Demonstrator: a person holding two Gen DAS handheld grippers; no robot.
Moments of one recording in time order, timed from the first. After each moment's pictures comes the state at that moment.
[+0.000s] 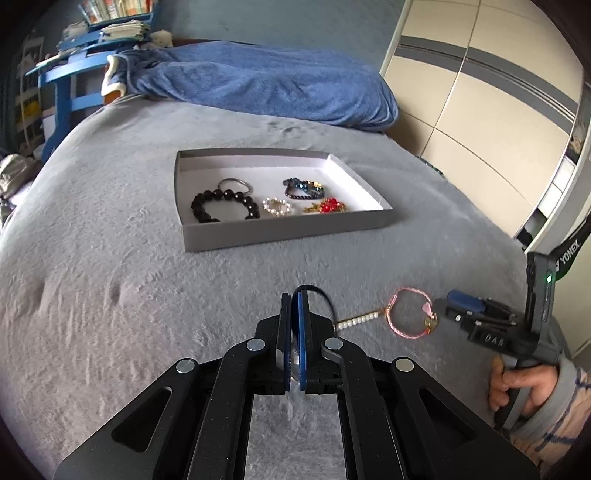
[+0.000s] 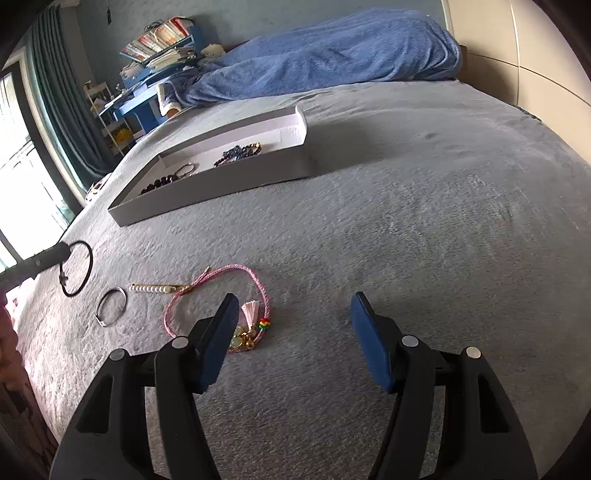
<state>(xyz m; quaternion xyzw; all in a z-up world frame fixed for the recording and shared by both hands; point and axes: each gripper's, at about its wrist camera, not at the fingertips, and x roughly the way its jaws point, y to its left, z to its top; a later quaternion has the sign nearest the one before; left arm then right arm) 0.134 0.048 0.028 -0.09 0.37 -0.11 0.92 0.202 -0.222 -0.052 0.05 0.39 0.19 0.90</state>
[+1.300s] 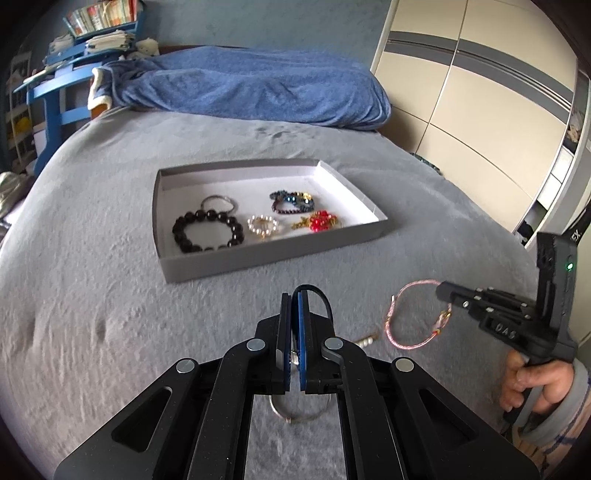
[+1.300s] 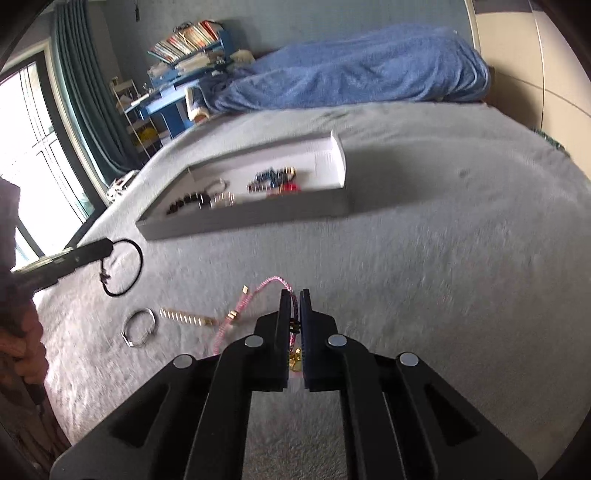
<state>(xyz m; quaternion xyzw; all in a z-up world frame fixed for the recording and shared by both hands) 0.163 0.032 0.036 -0.07 0.36 -0.12 0.92 0.214 -0.208 -0.017 0.04 0.36 0.23 0.90</state>
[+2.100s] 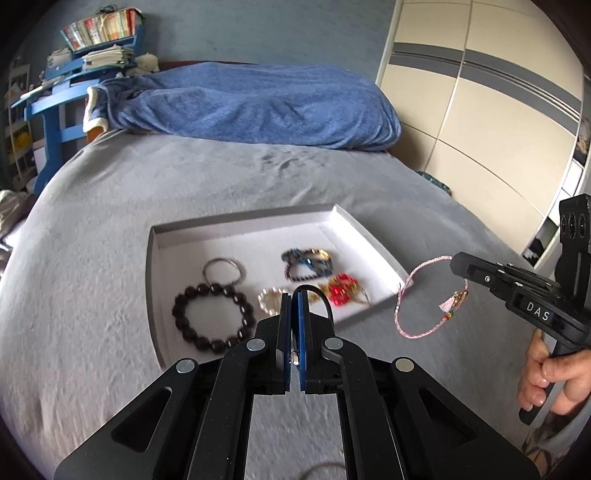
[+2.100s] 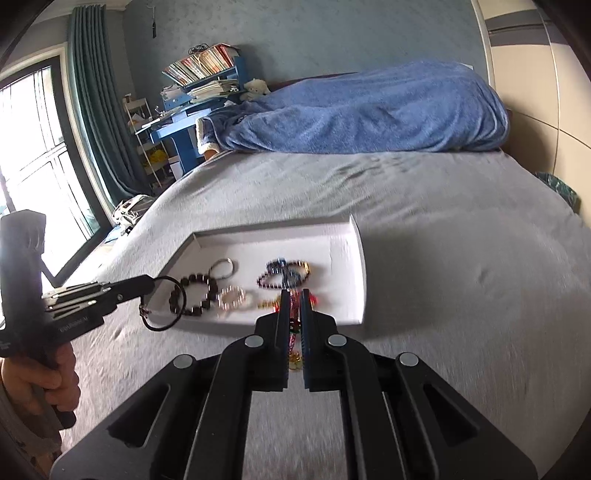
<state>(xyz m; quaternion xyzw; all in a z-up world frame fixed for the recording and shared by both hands) 0.244 0.038 0.059 -0.07 0.34 -0.10 0.93 0.289 -0.178 0.048 0.03 0.31 0.25 0.92</state>
